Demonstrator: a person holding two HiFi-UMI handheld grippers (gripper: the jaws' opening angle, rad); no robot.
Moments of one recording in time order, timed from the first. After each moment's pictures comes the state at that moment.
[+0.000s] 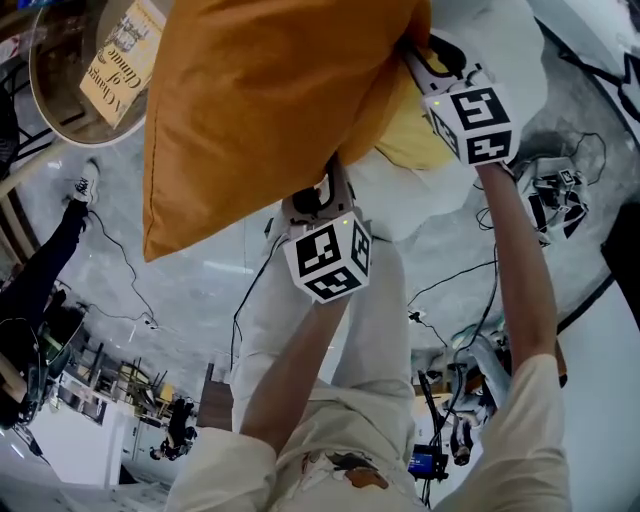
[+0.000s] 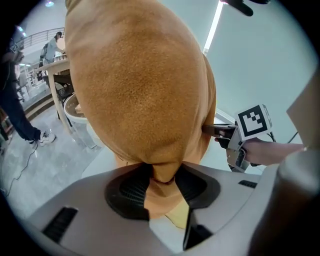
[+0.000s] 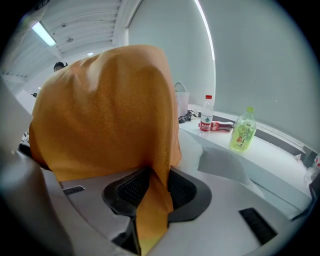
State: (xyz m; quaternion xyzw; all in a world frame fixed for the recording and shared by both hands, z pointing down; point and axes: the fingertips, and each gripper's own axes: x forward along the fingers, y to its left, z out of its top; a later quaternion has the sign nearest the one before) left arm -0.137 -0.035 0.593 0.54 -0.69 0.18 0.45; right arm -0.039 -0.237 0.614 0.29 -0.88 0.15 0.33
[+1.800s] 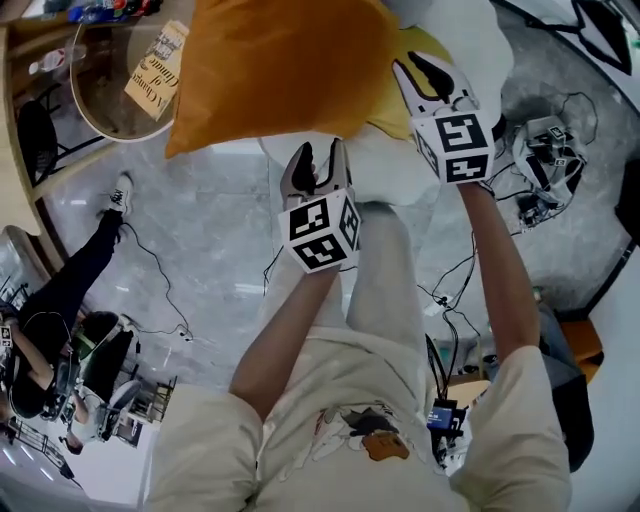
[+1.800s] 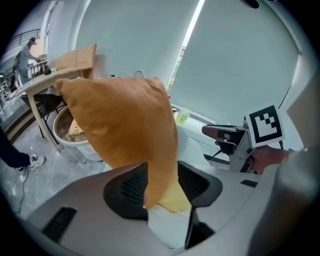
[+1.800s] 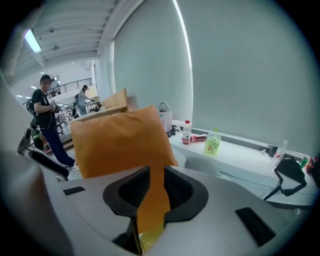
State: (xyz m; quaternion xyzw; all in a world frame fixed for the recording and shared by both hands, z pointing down) left arm -0.120 -0.005 0.457 0.64 -0.61 0.20 0.42; right arm 0.003 -0.148 0.447 0.40 -0.85 0.17 0.29
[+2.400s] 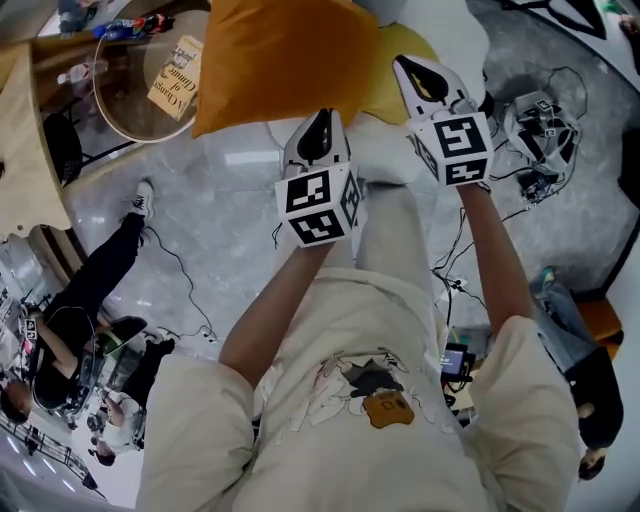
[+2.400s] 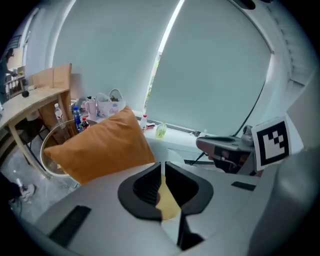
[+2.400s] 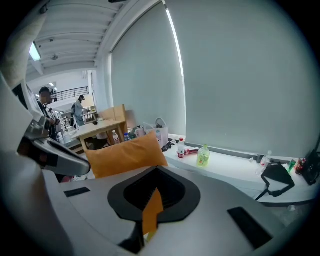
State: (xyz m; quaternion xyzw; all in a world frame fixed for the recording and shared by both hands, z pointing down) left arm -0.083 -0.034 0.313 0.72 -0.56 0.19 0.36; right arm 0.026 -0.109 0.306 0.44 -0.85 0.16 0.24
